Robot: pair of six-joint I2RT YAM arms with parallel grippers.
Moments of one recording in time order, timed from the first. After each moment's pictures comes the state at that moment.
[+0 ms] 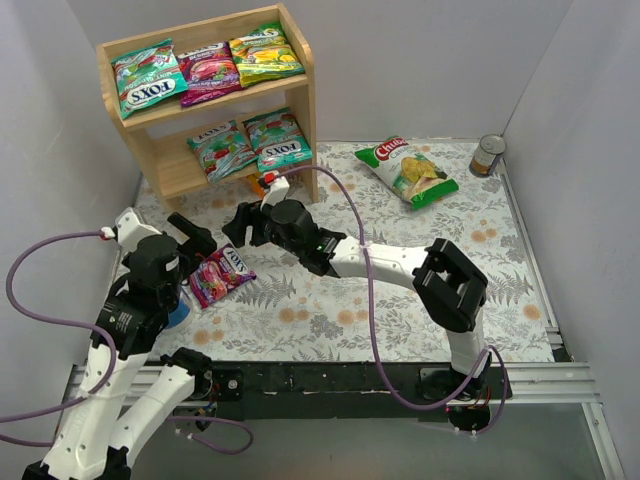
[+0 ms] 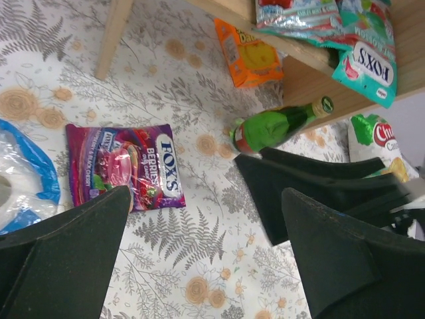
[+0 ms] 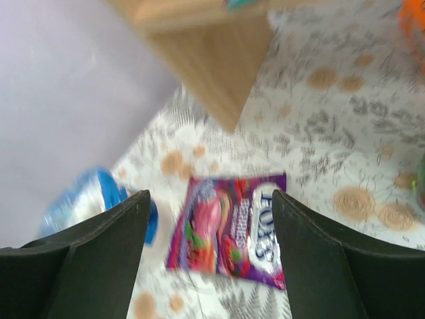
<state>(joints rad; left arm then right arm) -0.37 0.62 0.98 -0.82 -0.53 -0.82 1.07 1.95 1.44 0.37 0.15 0.59</state>
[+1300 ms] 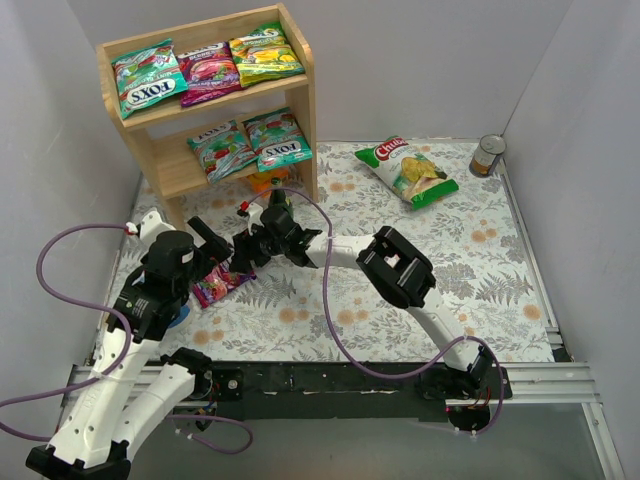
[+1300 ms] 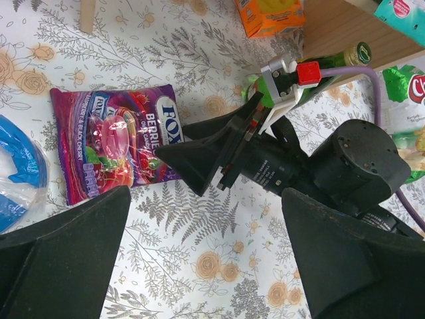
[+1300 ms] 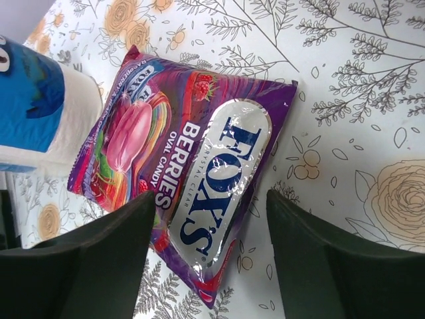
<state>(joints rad) -0.37 0.67 0.90 -0.80 -0.41 -0.82 0.98 2.36 1.67 0.21 -0.39 0.38</state>
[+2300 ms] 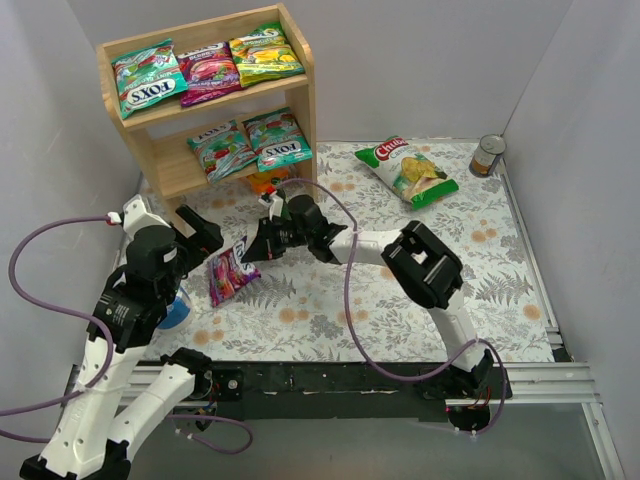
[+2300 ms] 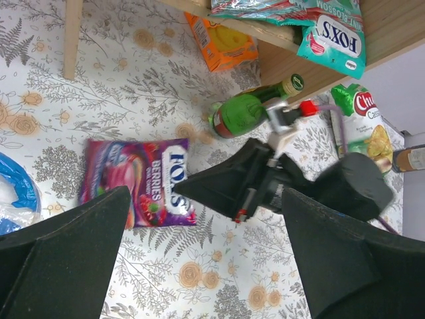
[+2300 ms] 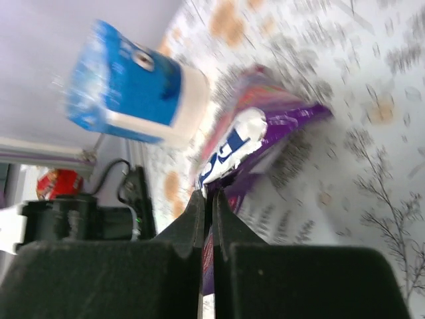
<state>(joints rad) -0.37 0.67 1.05 -0.82 -0.40 -0.76 0.90 2.22 1.44 0.43 -0.66 0.73</state>
